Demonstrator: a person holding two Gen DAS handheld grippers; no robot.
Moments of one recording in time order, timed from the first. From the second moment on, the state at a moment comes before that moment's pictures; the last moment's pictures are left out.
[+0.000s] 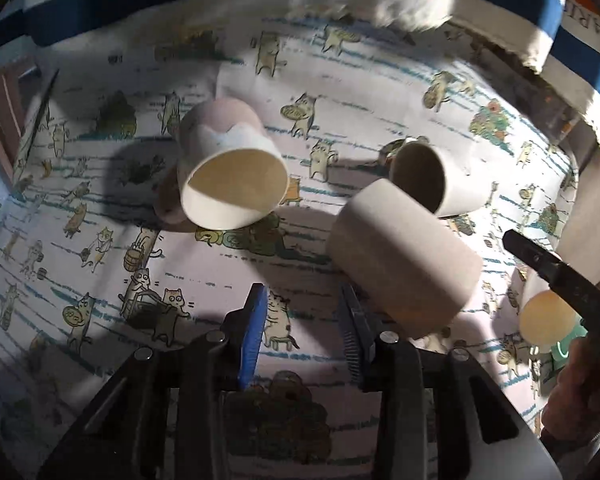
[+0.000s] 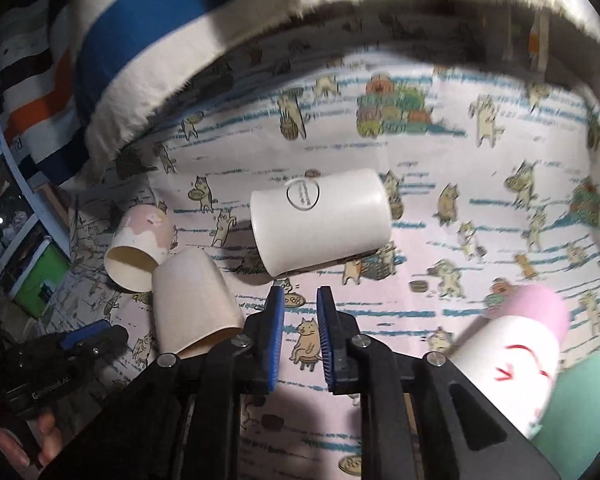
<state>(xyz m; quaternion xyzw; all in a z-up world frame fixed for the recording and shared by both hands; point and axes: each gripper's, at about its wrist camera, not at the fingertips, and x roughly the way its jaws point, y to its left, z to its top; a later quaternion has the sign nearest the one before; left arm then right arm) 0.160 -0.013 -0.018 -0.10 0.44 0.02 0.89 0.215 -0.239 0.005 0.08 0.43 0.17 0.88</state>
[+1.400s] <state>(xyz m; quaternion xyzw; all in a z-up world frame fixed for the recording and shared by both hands) 0.061 -0.036 -0.006 -0.02 0.40 -0.08 0.91 0.069 -0.190 0.030 -0.03 0.43 0.29 0.86</state>
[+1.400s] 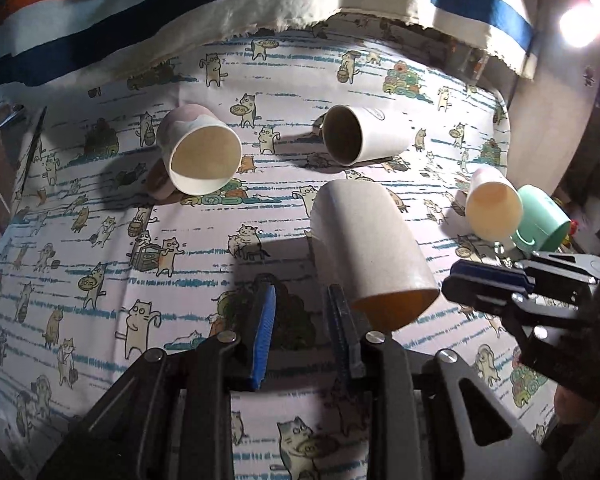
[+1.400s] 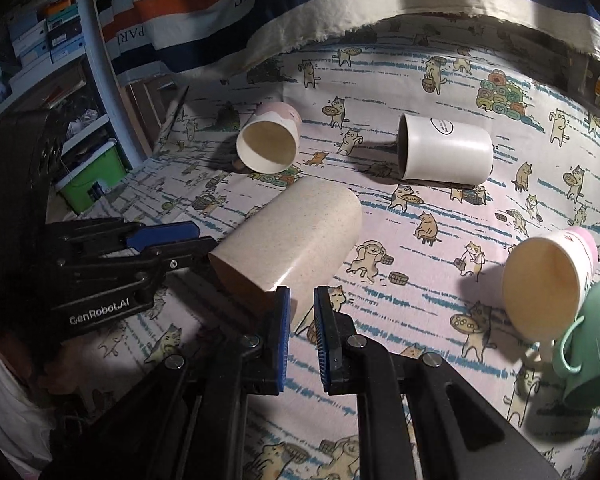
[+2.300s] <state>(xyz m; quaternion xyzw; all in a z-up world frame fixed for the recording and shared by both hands) 0.065 -0.065 0.021 0.02 0.35 -0.06 0.94 0.058 -0.269 0.060 0.02 0.30 0.17 0.94</state>
